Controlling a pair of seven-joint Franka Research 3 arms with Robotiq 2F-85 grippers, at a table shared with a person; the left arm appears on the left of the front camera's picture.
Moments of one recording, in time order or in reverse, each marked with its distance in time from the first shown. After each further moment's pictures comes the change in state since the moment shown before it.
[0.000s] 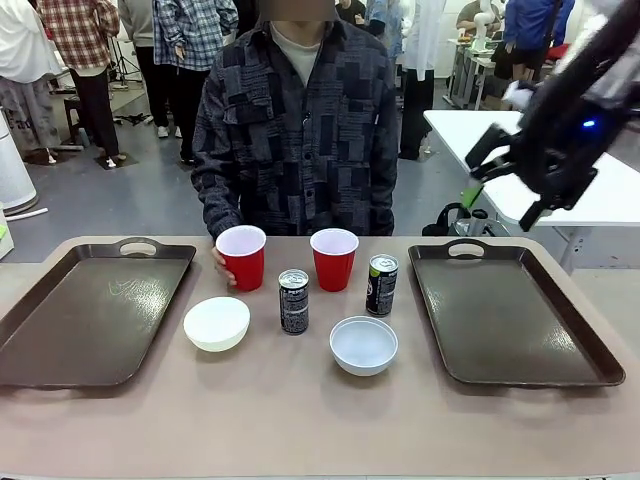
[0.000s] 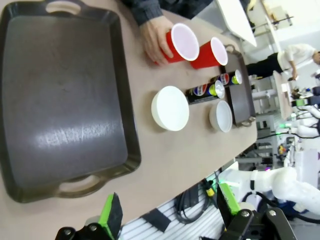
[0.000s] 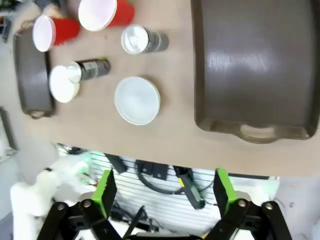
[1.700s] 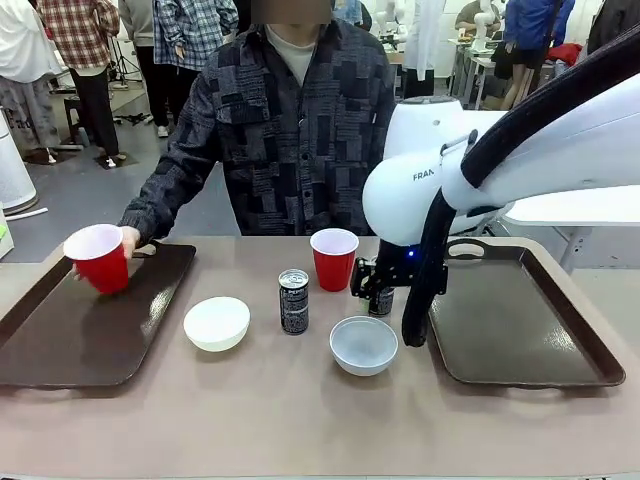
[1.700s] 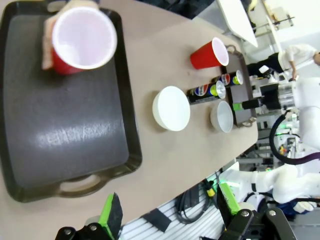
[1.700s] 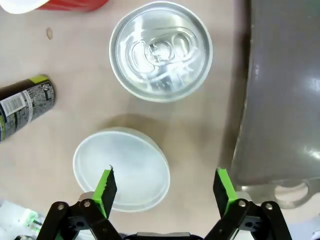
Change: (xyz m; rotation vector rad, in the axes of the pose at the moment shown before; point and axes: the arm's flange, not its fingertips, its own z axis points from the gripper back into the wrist) left arm 0.000 0.001 0.000 0.004 -0.001 0.003; right arm 0.029 0.084 -0.224 -0.295 -0.013 0.079
